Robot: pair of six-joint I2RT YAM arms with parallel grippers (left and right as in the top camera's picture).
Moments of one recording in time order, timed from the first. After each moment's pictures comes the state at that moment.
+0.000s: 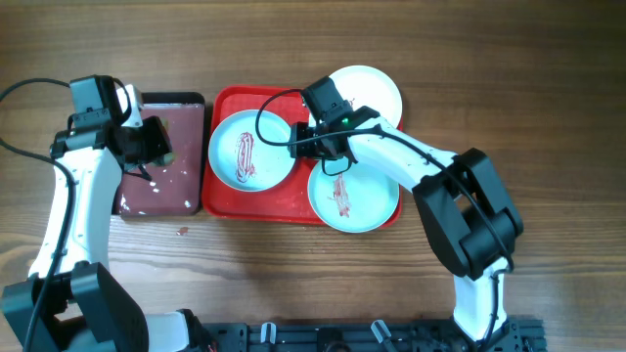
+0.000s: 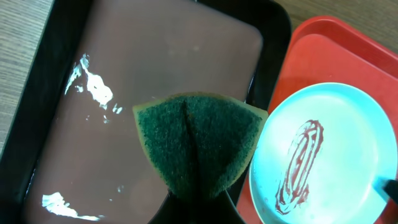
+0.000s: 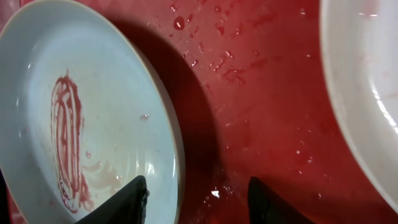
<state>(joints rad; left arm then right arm) 0.23 1.55 1.13 -0.72 0.14 -0.15 0.59 2.09 1.40 -0.40 -0.23 0.60</state>
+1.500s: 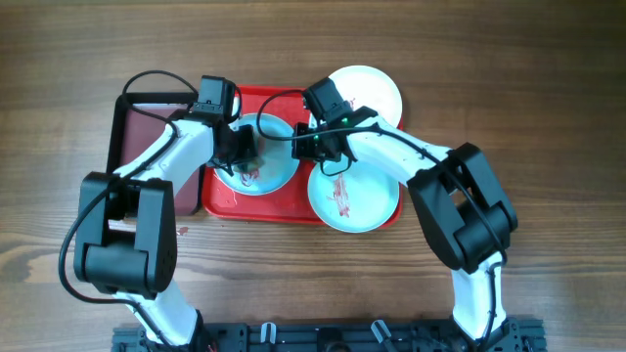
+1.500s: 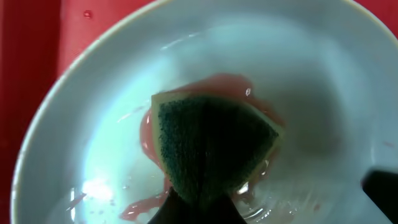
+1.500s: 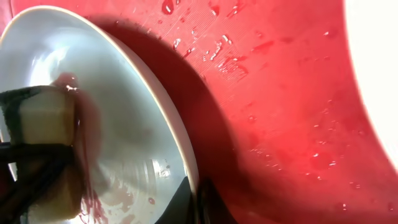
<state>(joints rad) -0.17 1.89 1.13 -0.56 0.12 -0.36 0.57 2.13 1.40 -0.40 -0.31 0.66</state>
